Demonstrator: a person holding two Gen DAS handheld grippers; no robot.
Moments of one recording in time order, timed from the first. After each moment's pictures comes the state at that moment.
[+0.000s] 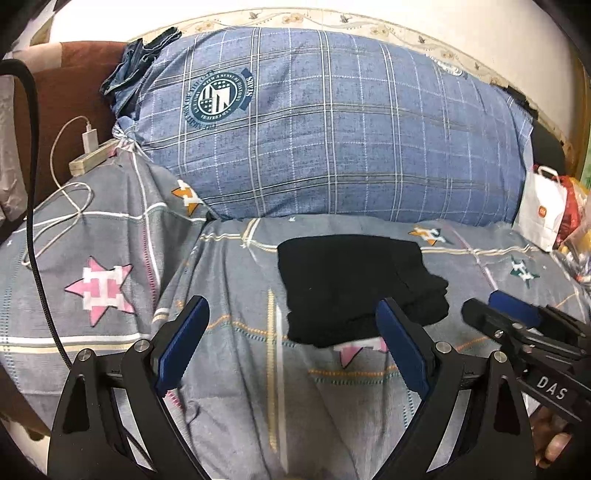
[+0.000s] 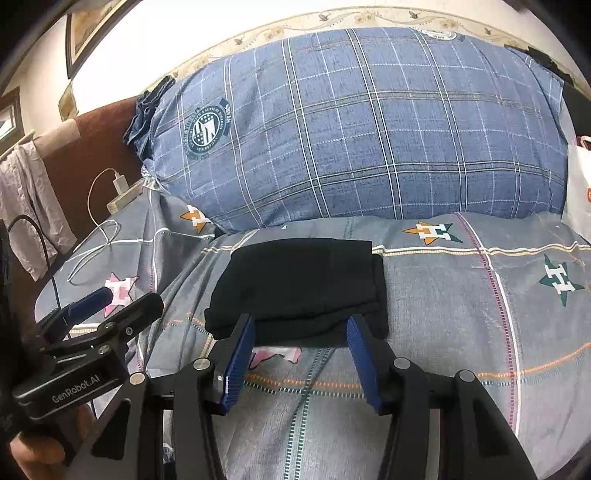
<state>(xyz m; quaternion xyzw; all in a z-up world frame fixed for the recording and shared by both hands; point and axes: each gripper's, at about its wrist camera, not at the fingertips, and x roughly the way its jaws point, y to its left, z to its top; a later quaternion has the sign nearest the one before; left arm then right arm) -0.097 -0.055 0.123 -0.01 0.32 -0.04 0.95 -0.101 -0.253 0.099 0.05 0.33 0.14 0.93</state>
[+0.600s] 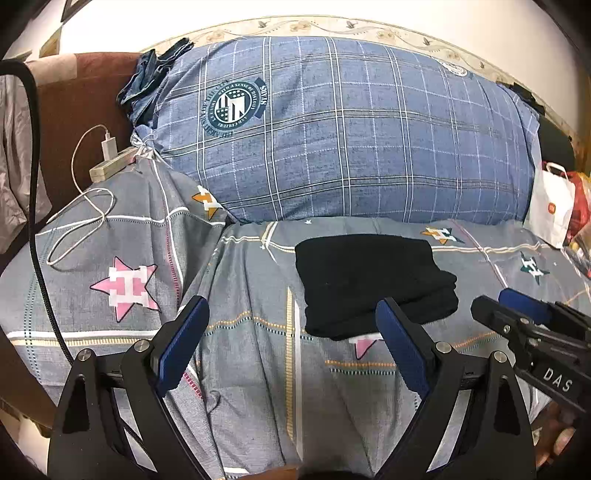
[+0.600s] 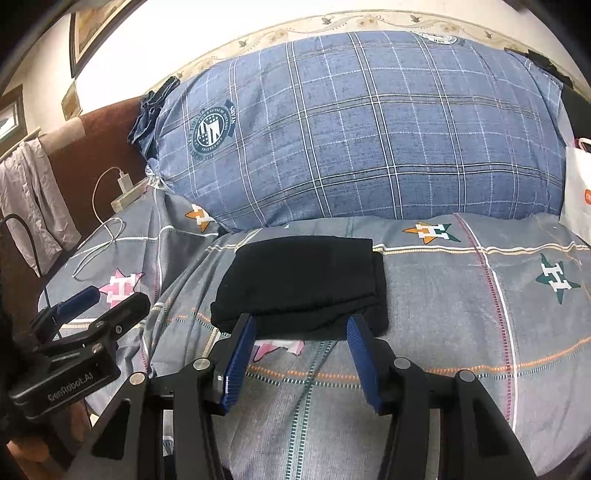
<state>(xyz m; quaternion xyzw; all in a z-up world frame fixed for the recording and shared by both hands) -0.116 -0.052 0.127 0.01 0.31 -0.01 0.95 -0.113 -0.251 0.102 0.05 0.33 0.14 0.93</state>
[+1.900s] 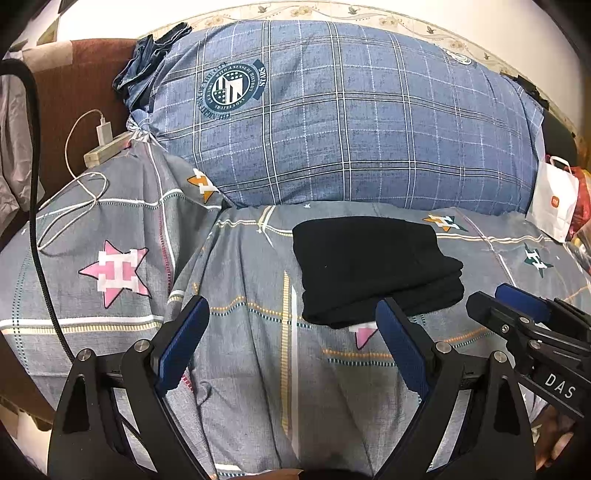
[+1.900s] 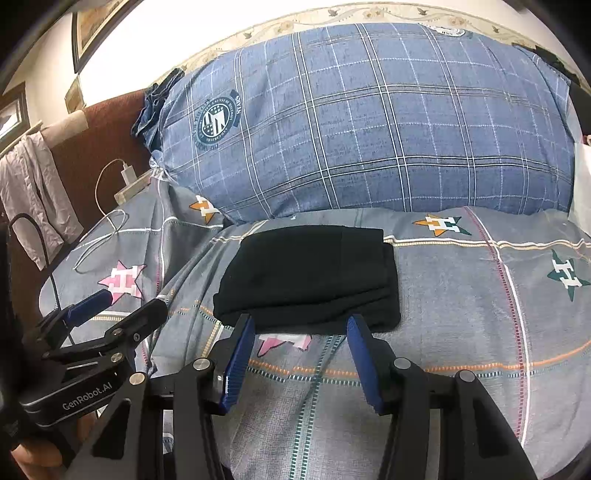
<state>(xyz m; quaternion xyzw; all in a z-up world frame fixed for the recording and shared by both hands) -0.111 -0.055 0.110 0.00 0.33 -0.01 0.94 -0.111 -0.239 0.091 0.05 0.34 0.14 0.93</state>
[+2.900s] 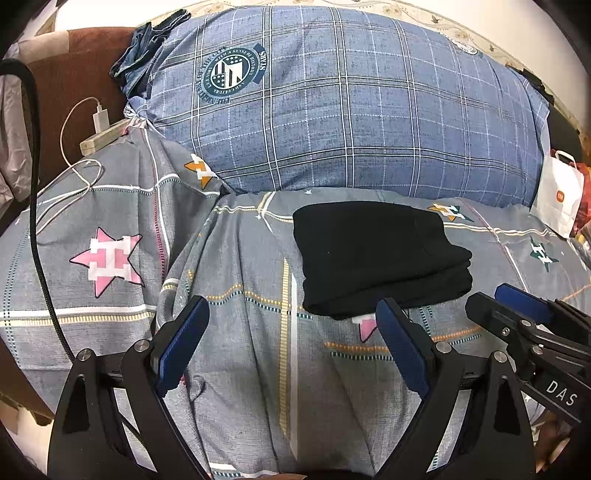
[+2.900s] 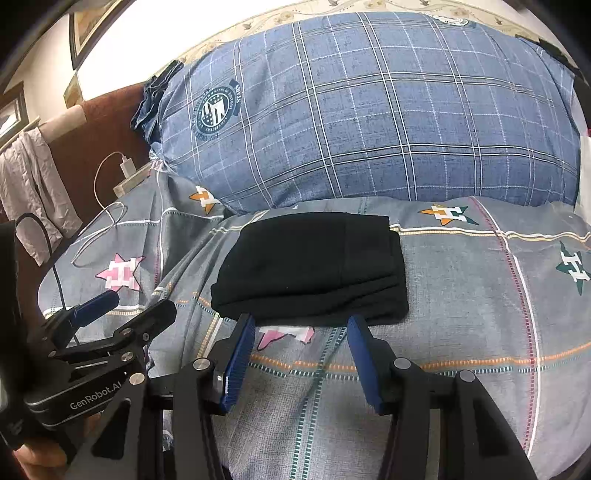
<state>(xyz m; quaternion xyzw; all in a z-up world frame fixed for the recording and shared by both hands) -0.104 -0.059 0.096 0.00 0.35 0.00 0.94 -0.106 -0.233 0.079 0.06 0.35 0.15 0.92</state>
